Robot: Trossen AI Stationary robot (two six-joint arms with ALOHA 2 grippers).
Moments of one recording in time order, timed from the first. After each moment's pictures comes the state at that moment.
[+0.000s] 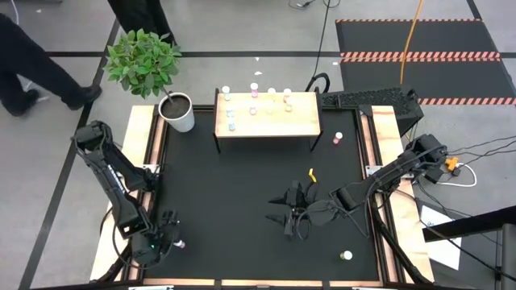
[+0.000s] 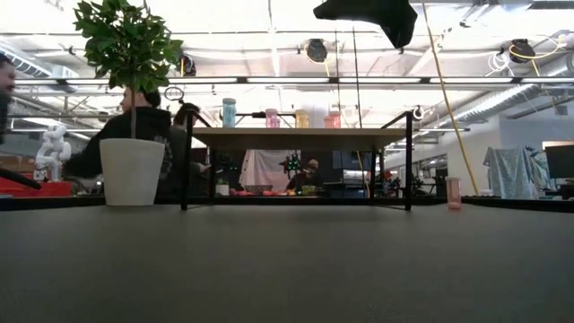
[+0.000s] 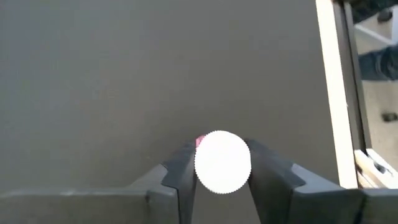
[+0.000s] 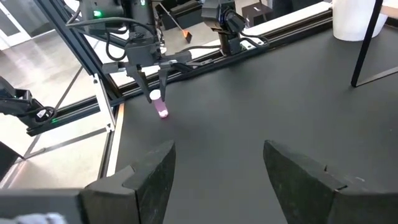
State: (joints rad) left arm -1.12 1.30 0.65 -0.48 -0.27 -1.02; right arm 0.49 1.52 0.94 0.17 0.53 0.55
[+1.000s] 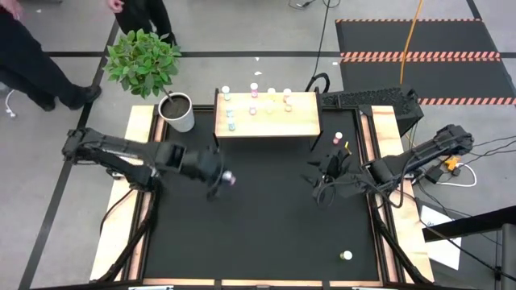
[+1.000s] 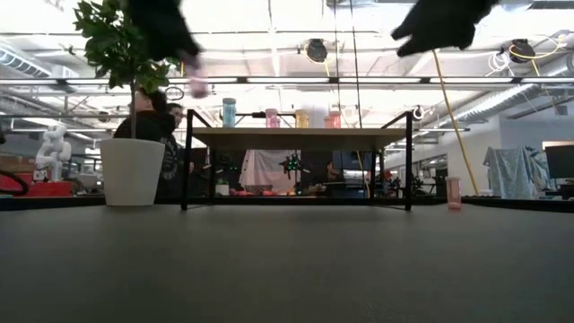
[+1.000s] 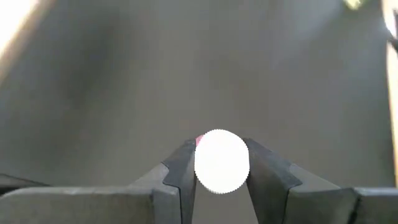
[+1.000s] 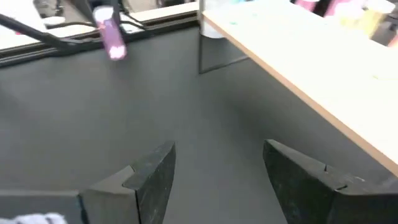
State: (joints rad) left arm -0.14 1.25 1.06 -0.67 -0.11 -0.36; right arm 0.41 1.06 0.82 -0.45 0.74 0.54
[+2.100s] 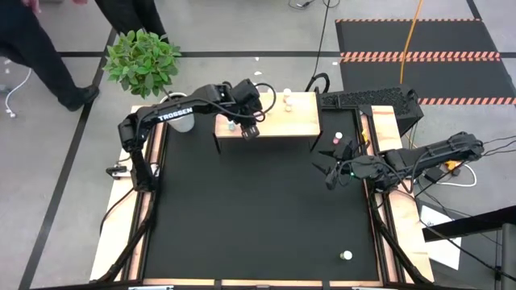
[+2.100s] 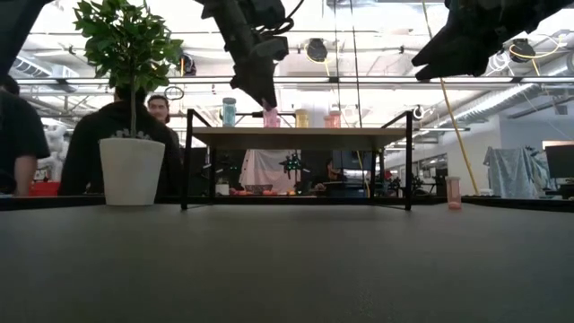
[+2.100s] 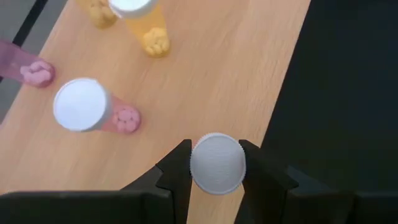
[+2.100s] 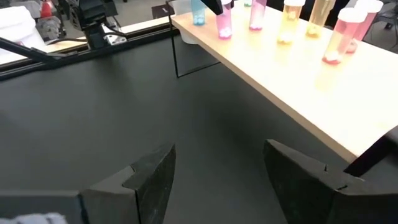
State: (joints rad) left arm 0.42 1.83 1.76 -0.95 0.00 0.04; right arm 0.24 0.74 0.57 -0.37 0.62 0.42
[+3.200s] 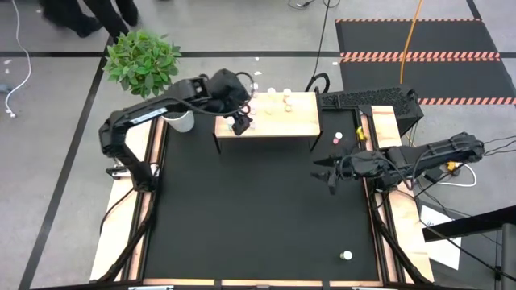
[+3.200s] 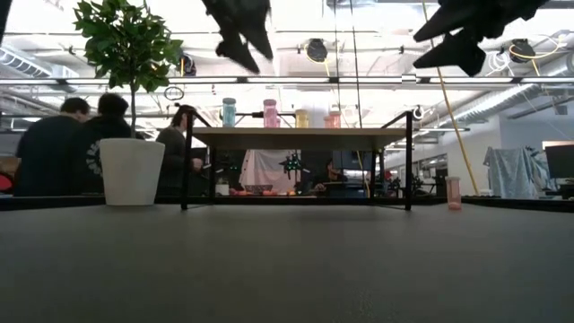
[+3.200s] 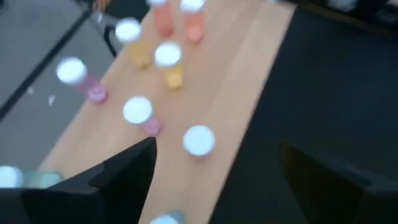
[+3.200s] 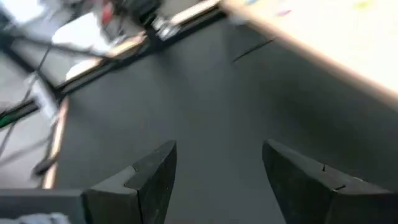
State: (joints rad) left arm 0.40 1.65 1.76 -0.94 -0.01 -0.03; right arm 0.21 0.76 0.64 -0.38 0.35 0.57
